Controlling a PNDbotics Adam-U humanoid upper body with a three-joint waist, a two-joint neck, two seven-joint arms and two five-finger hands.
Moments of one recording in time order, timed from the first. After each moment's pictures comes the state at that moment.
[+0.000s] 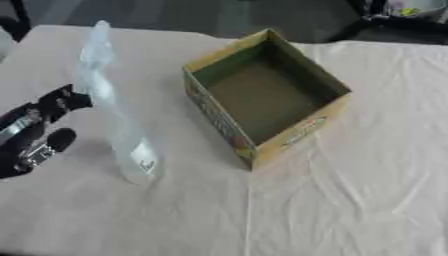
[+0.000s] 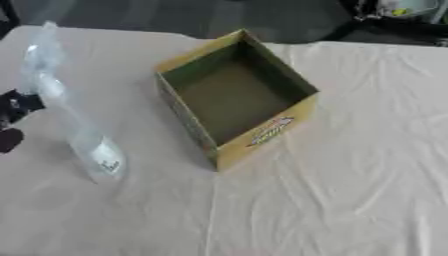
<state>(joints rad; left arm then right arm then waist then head) -0.26 0.64 0.07 -1.74 0.05 -0.32 -0.49 0.66 -0.40 -0.51 -1.99 -0.21 -0.63 -0.61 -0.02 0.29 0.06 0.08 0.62</state>
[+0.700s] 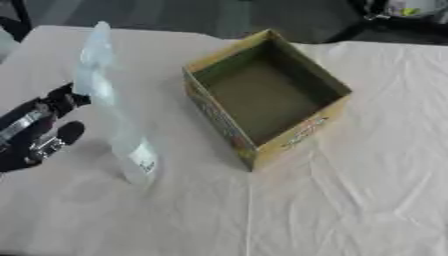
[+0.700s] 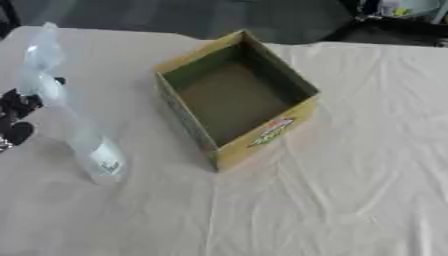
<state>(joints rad) -0.31 0.64 0.05 -1.70 0.04 -0.32 -0.50 0.65 -0.40 -0.50 -1.99 -0.21 -0.63 -0.61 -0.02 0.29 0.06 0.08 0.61</state>
